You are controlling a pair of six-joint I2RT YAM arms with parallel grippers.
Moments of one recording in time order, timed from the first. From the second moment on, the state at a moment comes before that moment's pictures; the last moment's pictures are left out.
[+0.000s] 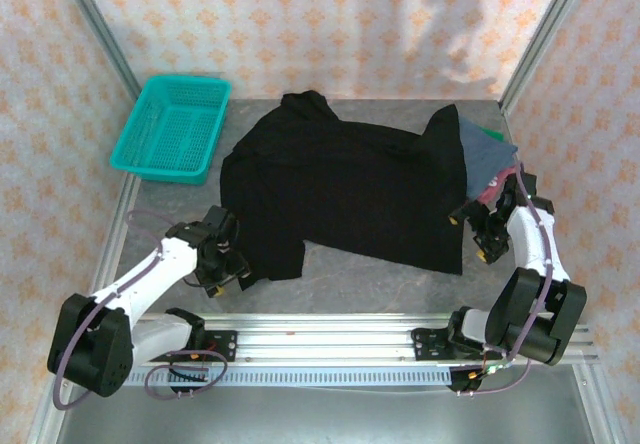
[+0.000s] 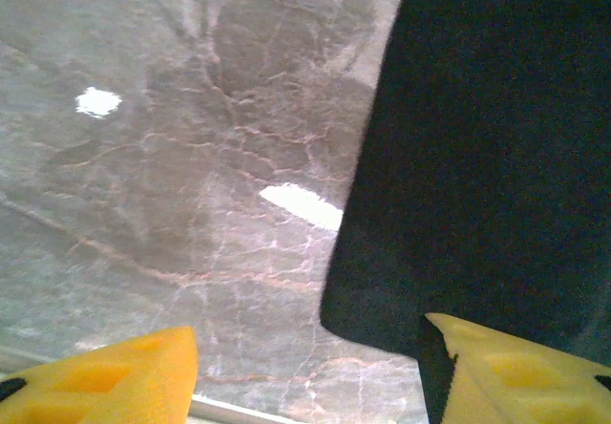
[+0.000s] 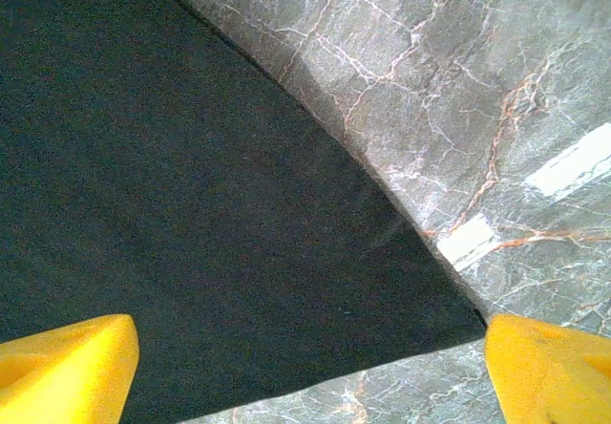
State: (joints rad) left arm -0.30 1.14 0.59 -0.95 0.13 -0.95; right arm -0.37 1.27 0.87 -0.96 -0.28 0.56
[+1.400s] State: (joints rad) left arm -0.34 1.22 0.61 -0.77 0.14 -1.01; right arm -0.41 1.43 0.72 -0.80 -0.27 0.67
